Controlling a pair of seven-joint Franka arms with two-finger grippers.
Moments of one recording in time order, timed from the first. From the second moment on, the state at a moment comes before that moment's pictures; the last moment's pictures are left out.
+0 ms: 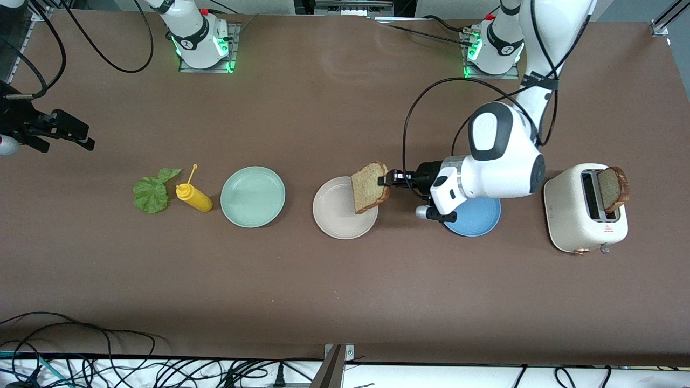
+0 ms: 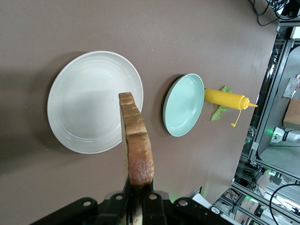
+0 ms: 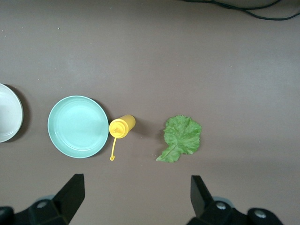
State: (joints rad) left arm -0.40 0.48 0.01 -1.68 -0.99 2.03 0.08; right arm 0.01 0.03 -0.05 -1.62 0.06 1.70 -0.08
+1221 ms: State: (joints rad) left arm -0.52 0.60 0.01 -1.70 -1.31 2.29 0.19; right arm 0.01 0.03 -0.05 -1.62 0.07 1.70 -0.08
